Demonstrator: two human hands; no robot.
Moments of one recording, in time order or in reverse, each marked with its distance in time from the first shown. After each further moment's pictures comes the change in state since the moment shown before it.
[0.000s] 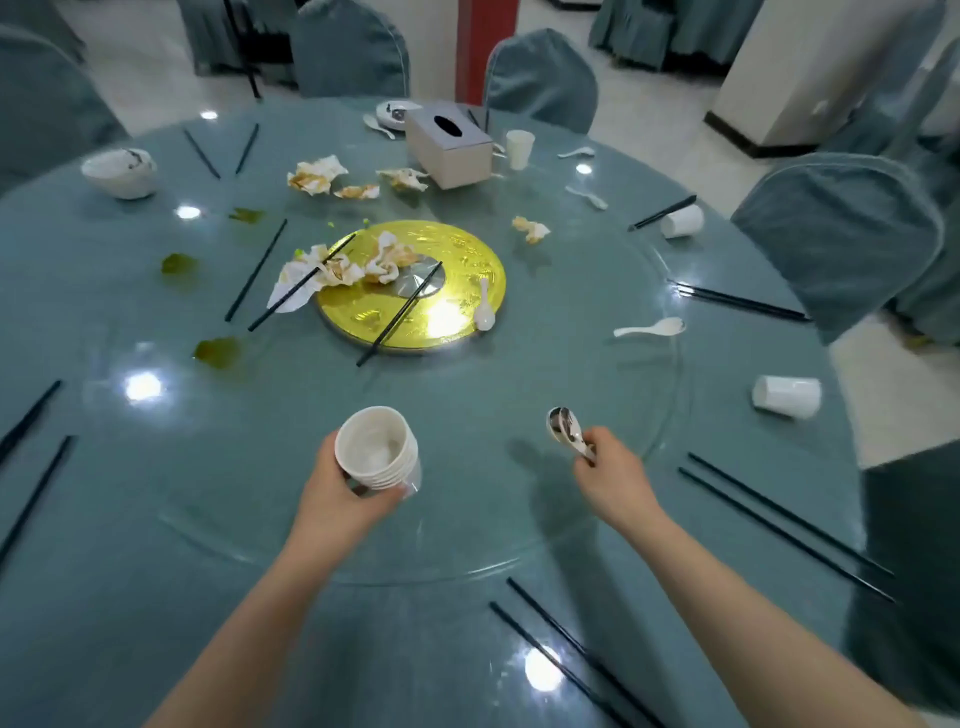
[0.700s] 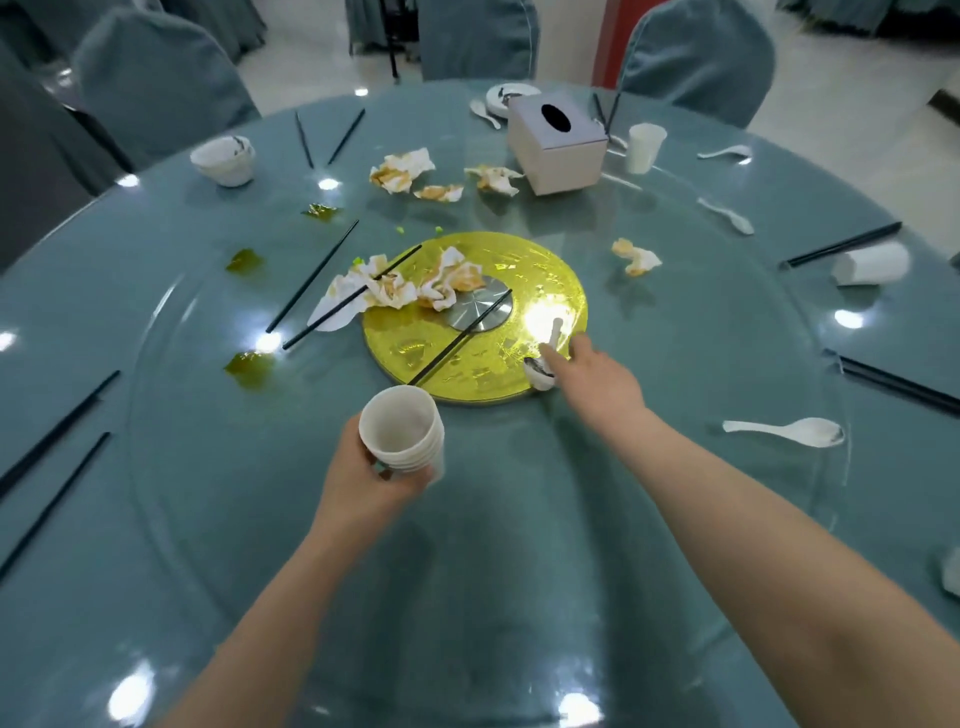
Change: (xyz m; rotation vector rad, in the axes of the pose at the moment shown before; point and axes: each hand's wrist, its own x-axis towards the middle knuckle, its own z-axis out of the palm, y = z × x) left_hand 0.113 0.039 0.058 0.032 0.239 -0.038; right_hand 0.252 -0.101 0.015 -0.705 -0.134 -0.669
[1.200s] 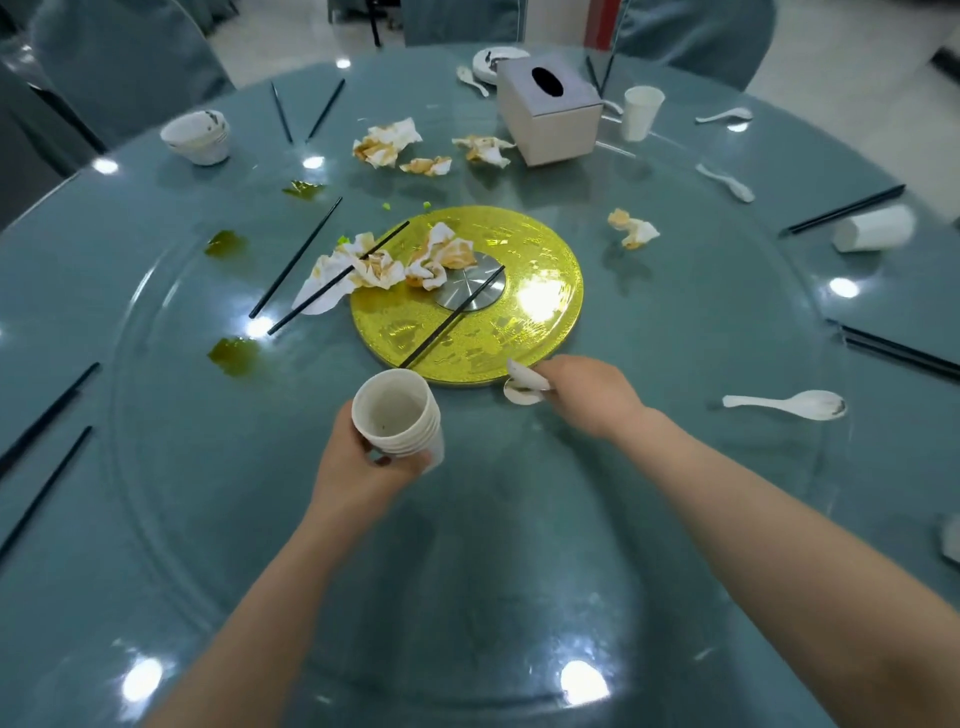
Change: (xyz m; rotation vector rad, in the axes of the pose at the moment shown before) left_hand 0.004 -0.001 0.002 -0.001 -0.010 -0.041; right_hand -0.004 -0.002 0.025 0.183 -0.016 -0.152
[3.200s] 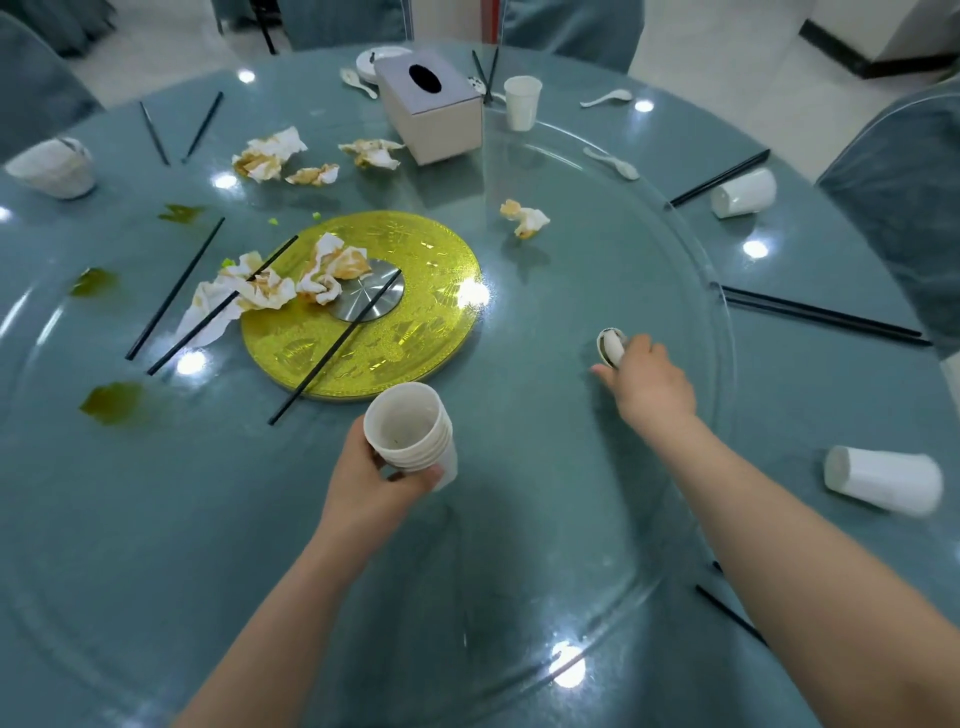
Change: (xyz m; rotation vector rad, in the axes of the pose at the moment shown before) left_hand -0.010 0.009 0.087 0.020 -0.200 -0.003; right_hand -0.085 0.118 0.000 0.199 0.186 0.837
